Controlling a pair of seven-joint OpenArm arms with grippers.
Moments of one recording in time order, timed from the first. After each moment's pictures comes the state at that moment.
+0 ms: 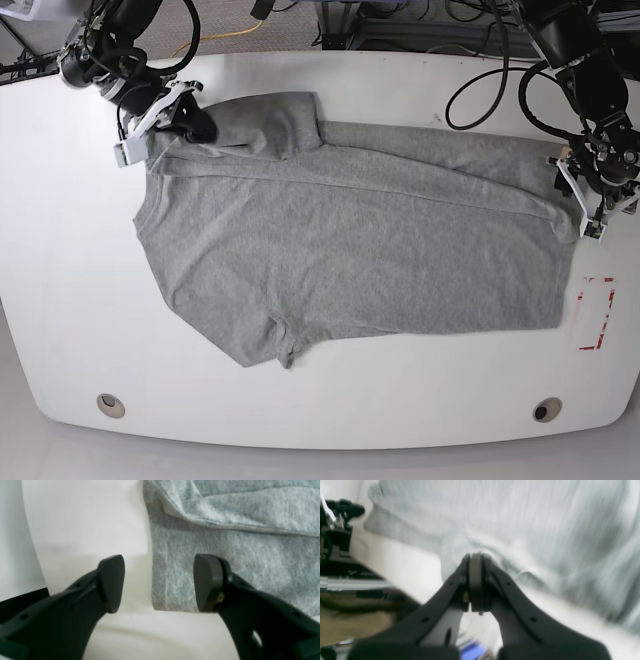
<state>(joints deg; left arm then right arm) -0.4 -14.9 -33.3 94.0 7.7 -43.1 55.9 -15.9 0.2 40.4 106.7 63.3 40.9 -84.1</state>
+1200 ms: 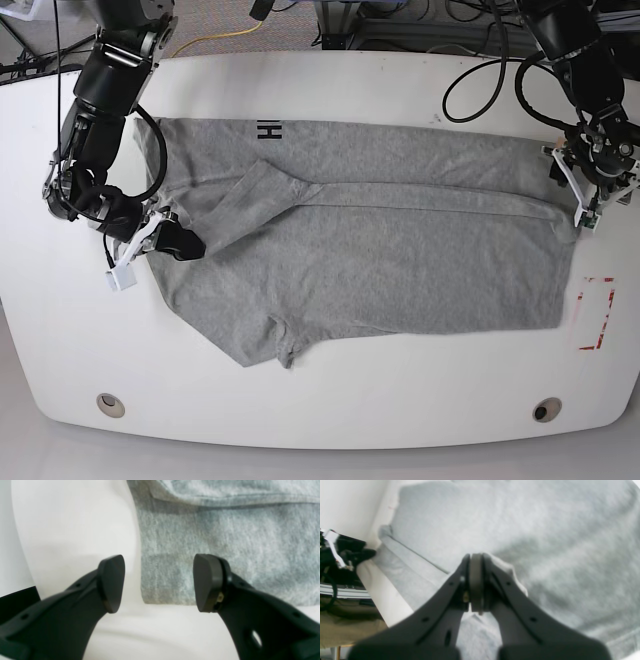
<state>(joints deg) 1.8 -14.6 -33.1 93.9 7.6 -43.2 55.5 12.4 15.7 25.7 73.5 60.7 40.9 -76.3</state>
